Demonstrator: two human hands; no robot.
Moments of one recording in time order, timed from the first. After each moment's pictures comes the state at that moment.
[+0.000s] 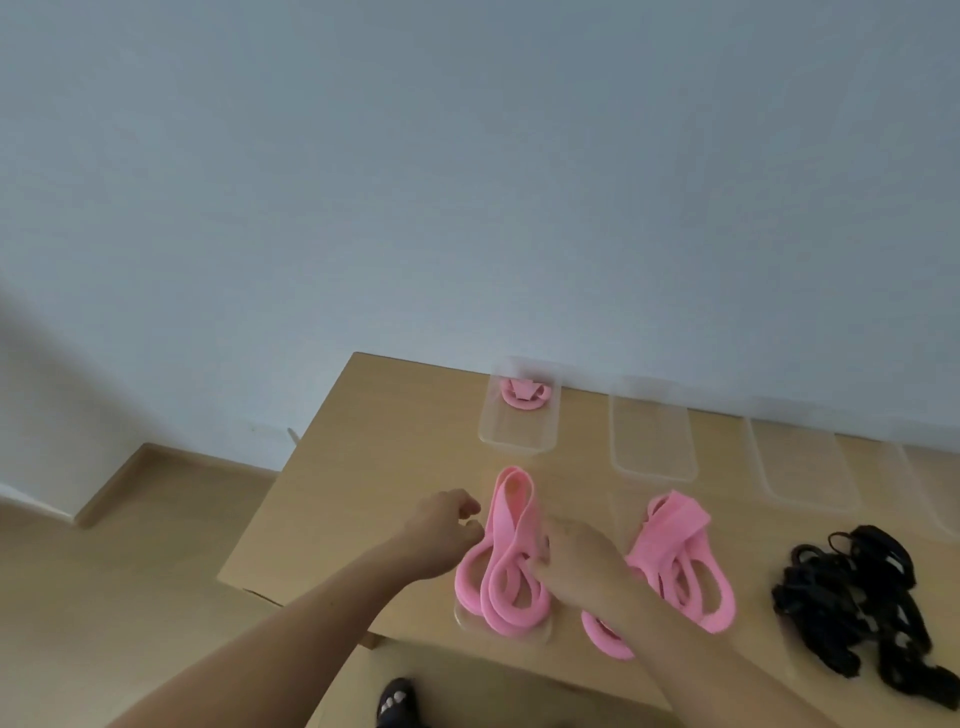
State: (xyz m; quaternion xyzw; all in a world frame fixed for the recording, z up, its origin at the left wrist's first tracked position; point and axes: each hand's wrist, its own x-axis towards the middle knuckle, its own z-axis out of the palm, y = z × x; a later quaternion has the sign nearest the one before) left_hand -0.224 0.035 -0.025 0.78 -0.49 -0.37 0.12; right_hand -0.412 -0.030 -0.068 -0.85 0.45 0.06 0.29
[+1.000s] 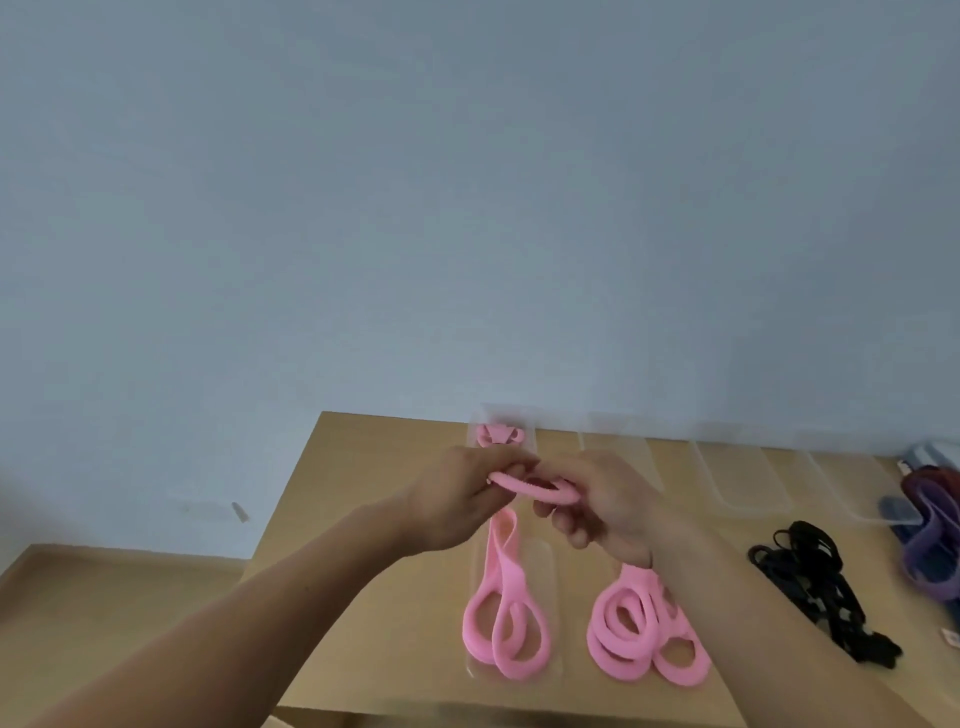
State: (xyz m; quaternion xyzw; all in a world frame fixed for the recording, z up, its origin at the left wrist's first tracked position) left_hand -0.195 0.021 0.094 0.50 -0.76 -0.31 0.29; right_hand -0.386 -0.023 0.108 -0.51 0.48 -0.19 0.68
